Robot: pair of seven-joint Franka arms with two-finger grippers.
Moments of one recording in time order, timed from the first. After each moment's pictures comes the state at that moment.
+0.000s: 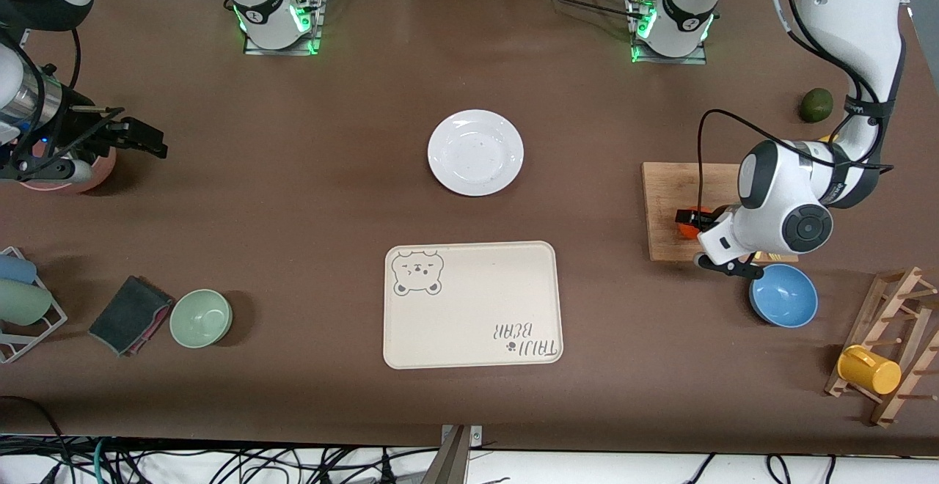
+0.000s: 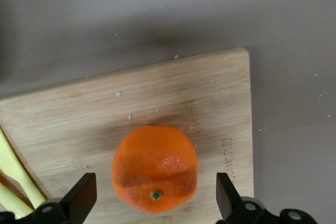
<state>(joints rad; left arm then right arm) 0.01 0.52 -0.05 -1.84 0.04 2.01 0.13 0.07 0.04 -0.06 -1.71 0.02 1.66 0.02</state>
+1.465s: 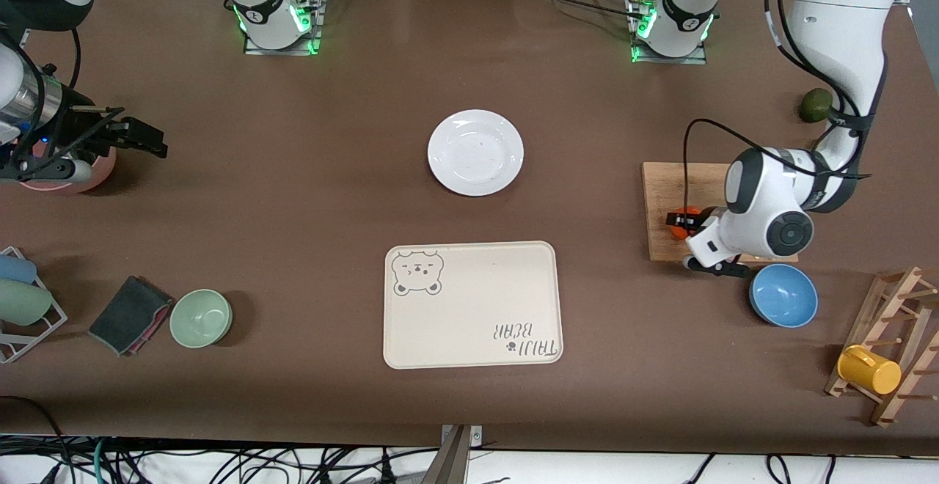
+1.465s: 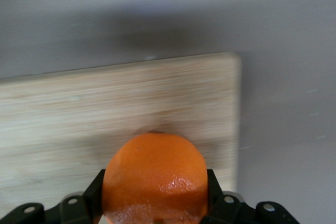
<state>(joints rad) 0.01 0.56 -0.11 -1.85 0.00 2.05 0.00 0.07 0.04 -0.06 -1.71 0.02 1.66 0.02</state>
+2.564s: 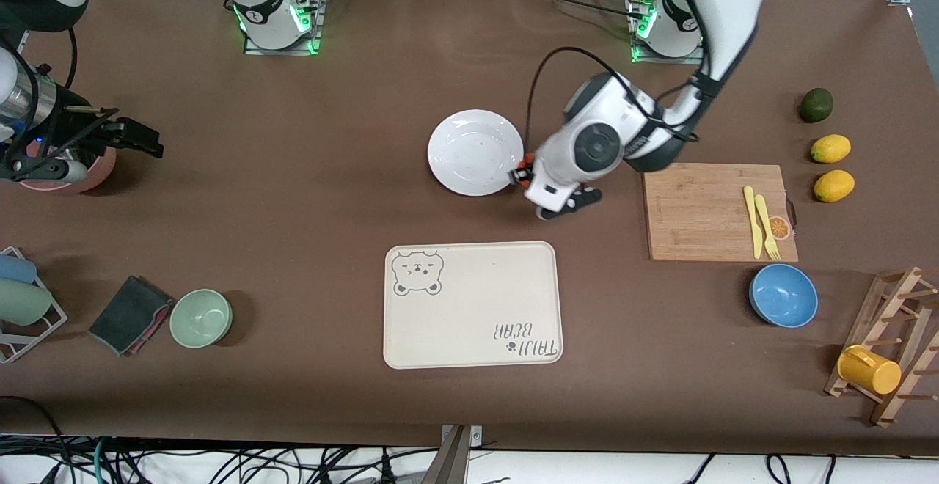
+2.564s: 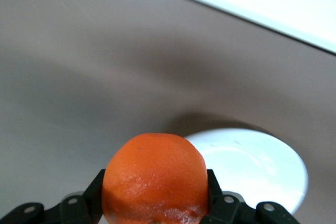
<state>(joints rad) -0.17 0.52 -0.53 -1.83 -0.08 2.13 -1.03 0.07 0.04 -0.07 -1.71 0.02 1.65 0.02</state>
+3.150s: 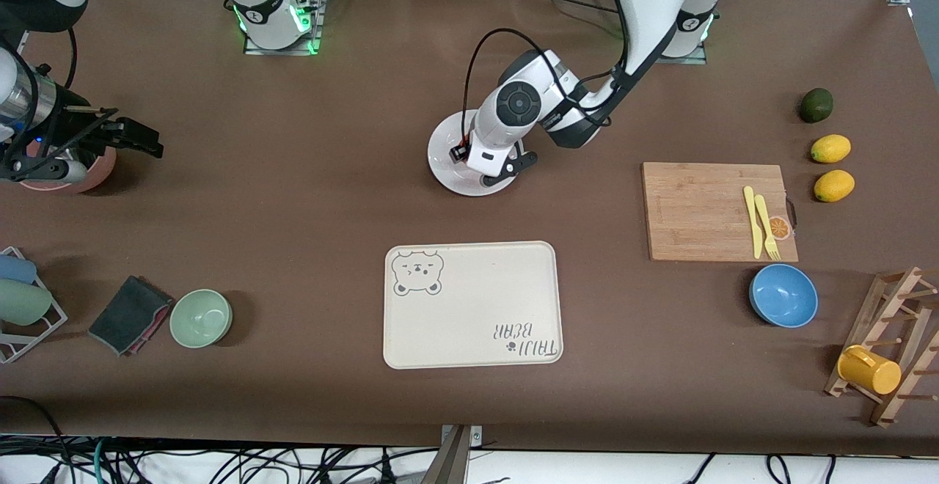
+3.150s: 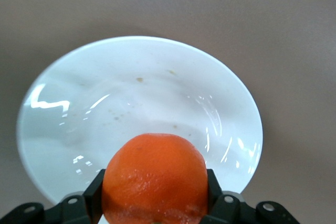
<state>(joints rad) -0.34 0.64 -0.53 -1.83 -0.08 2.38 -1.30 0.07 0.04 -0.07 -1.71 0.02 1.65 0.02</state>
